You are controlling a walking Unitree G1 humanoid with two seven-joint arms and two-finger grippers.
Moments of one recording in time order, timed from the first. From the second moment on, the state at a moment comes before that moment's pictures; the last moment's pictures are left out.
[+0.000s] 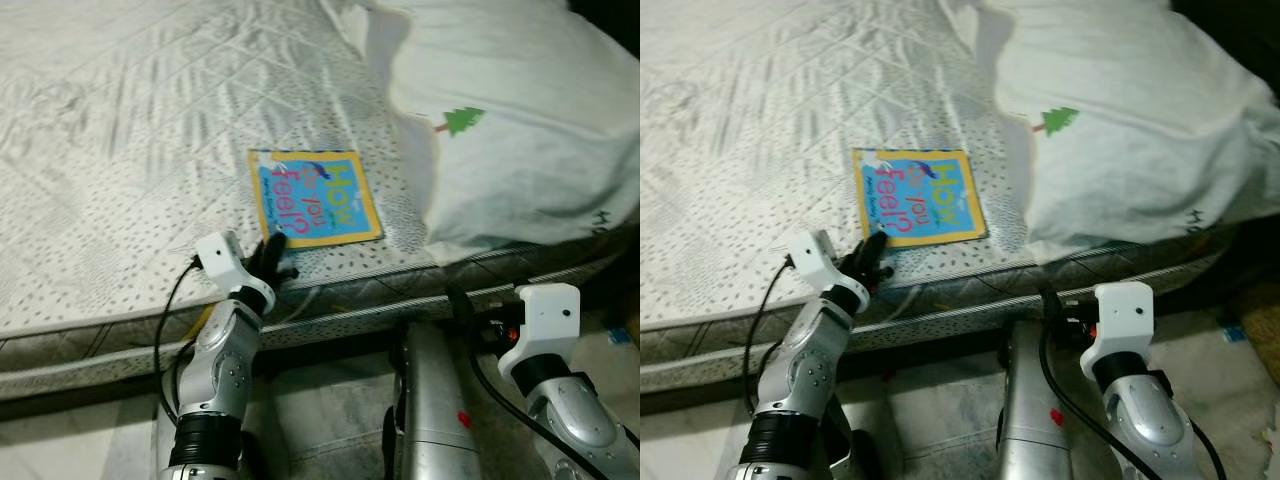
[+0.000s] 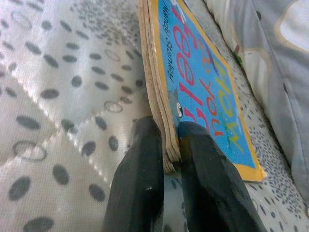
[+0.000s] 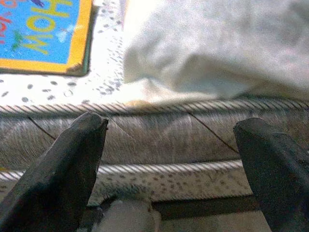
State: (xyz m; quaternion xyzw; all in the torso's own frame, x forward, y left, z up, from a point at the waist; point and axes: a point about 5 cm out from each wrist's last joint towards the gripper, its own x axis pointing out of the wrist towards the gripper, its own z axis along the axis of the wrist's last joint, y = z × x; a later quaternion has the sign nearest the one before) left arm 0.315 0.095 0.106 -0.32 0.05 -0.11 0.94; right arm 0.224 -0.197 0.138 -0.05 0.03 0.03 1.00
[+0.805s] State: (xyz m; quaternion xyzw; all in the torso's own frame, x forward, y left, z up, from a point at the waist) left arm 0.308 0.062 0.092 -0.44 0.13 -0.24 0.86; right arm 0.230 -0.194 0.140 -0.05 0.02 0.04 1.00
